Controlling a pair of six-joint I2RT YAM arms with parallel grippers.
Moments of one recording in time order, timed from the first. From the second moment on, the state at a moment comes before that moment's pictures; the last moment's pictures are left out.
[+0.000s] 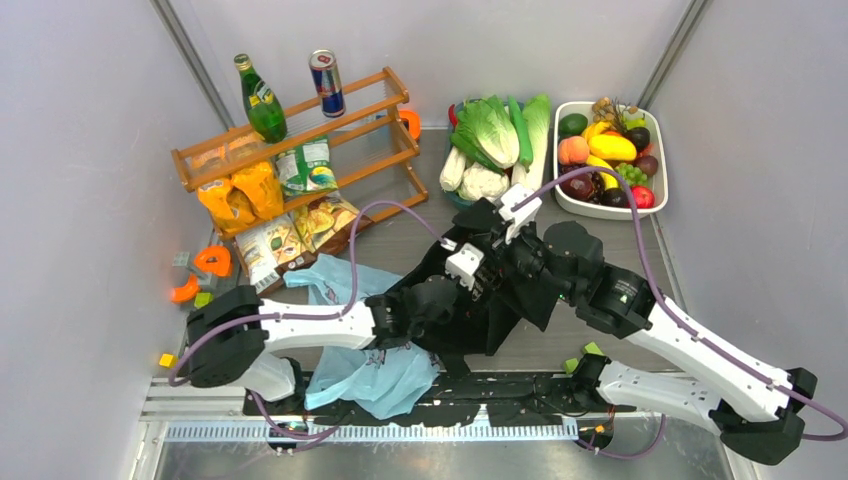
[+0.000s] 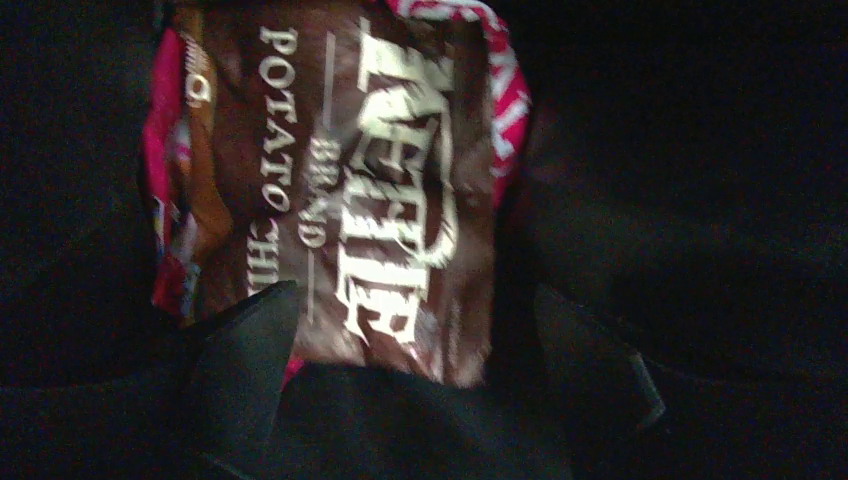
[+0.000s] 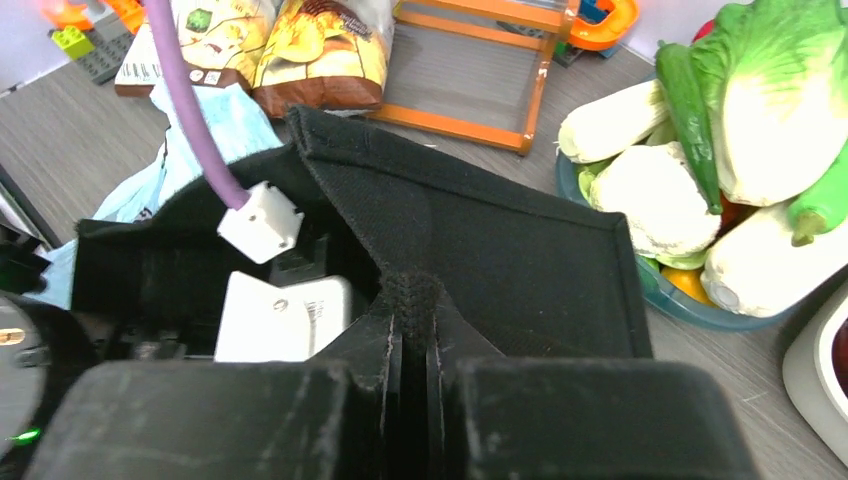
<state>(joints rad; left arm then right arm) -1.25 1.44 0.79 0.31 -0.41 -0.30 0.94 0.86 0.99 -0.37 0.17 0.01</state>
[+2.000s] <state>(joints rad) -1.12 0.82 0.82 0.15 -0.17 -0.13 0.84 0.56 0.74 -0.30 0.57 0.13</state>
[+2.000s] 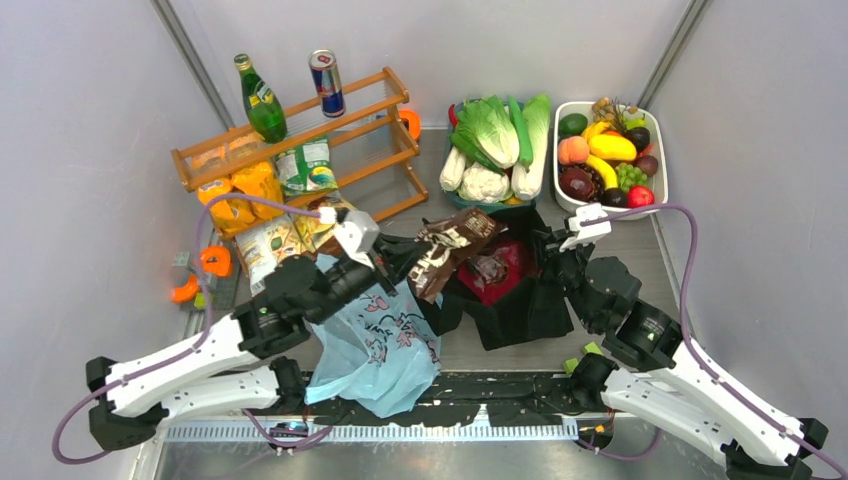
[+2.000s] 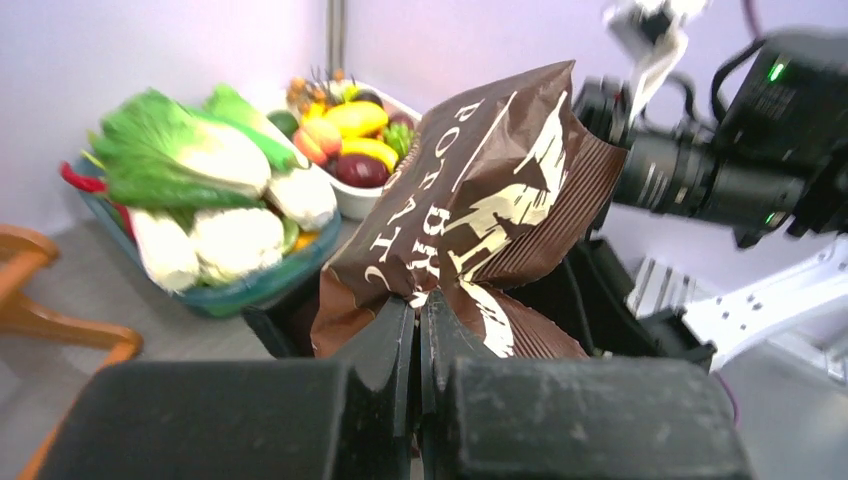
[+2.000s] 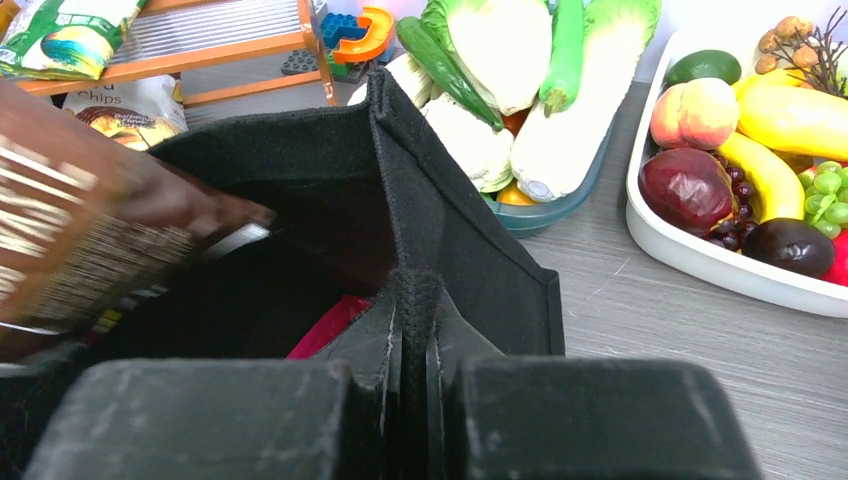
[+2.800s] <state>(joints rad) -0.89 0.79 1.05 -0.21 -0.37 0.11 0.83 0.52 0.70 -0.29 0.59 0.13</state>
